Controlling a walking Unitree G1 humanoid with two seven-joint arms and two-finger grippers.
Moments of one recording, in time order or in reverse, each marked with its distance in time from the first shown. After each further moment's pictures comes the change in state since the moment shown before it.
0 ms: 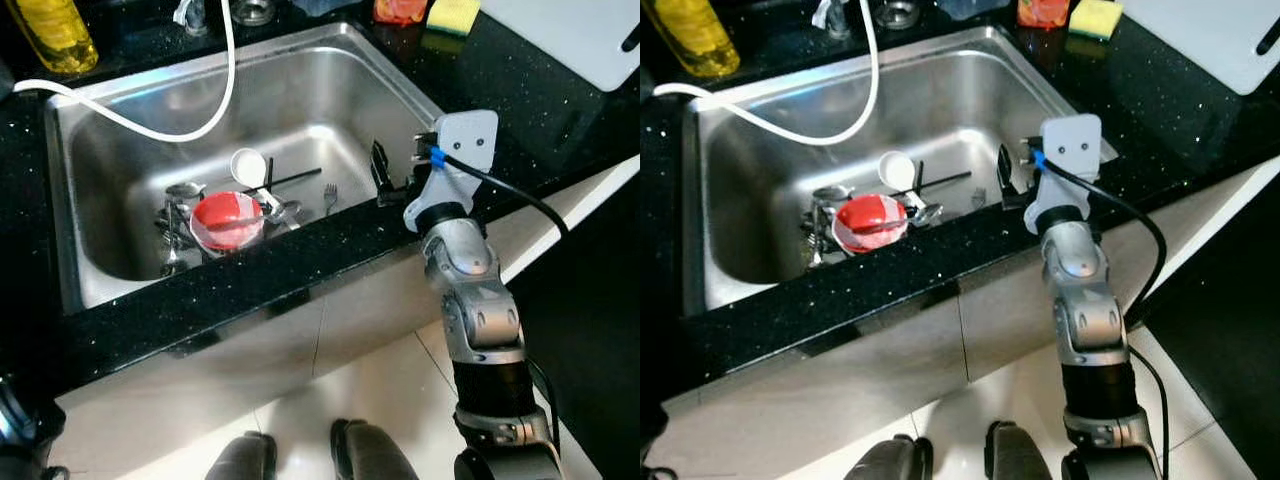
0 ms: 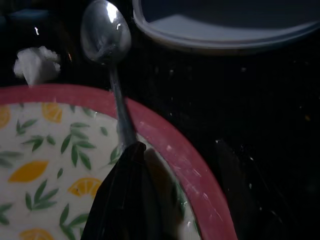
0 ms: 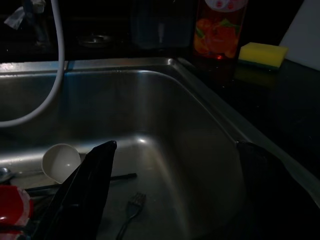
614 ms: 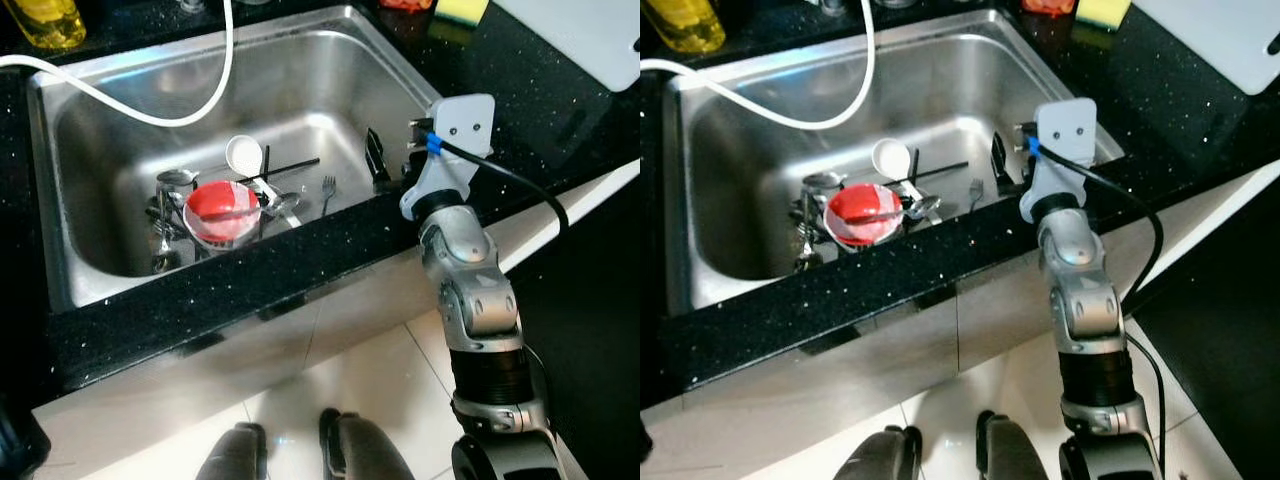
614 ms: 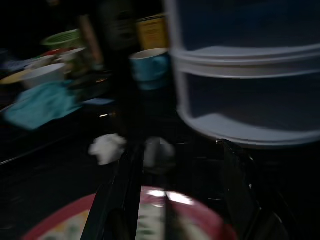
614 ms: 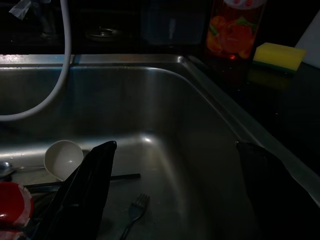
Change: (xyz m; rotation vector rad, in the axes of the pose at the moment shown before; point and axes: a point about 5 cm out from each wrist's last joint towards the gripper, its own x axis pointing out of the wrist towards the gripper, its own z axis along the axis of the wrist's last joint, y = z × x) left arm -0.028 0.032 0.059 0.000 -0.322 0.142; right arm 0.007 0.005 0.008 0.003 -0.015 0.038
